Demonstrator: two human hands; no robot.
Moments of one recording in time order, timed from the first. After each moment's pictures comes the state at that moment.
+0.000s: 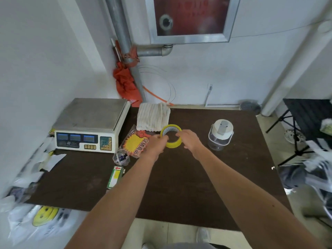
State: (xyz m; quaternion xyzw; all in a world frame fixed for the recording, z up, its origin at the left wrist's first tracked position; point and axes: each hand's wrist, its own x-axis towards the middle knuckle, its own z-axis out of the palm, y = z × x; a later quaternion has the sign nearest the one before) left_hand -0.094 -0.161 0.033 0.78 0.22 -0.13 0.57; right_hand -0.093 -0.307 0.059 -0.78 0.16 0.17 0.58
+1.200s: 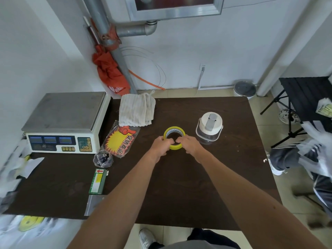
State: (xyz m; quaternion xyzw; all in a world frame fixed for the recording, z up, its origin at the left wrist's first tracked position) left_hand -0.063 -0.234 -0.012 0.77 0.23 -0.29 0.52; right_hand -0.074 -0.378 0.002 -0.79 0.18 0.26 0.53
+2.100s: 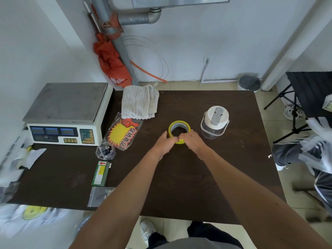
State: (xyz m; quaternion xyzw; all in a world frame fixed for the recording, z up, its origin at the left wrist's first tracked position) left_hand -0.073 -0.230 -0.019 0.75 0.23 -0.33 0.52; right_hand -0.076 -0.371 -0.012 -0.78 0.19 0.27 0.54
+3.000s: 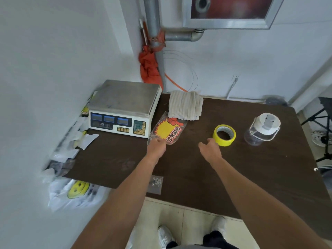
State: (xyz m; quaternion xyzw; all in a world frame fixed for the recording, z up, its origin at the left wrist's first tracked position) left_hand -0.143 -0.010 -0.010 0.78 0.30 -0.13 0.53; right_hand -0.133 -0.222 -0.004 -0.86 0.23 0.19 0.43
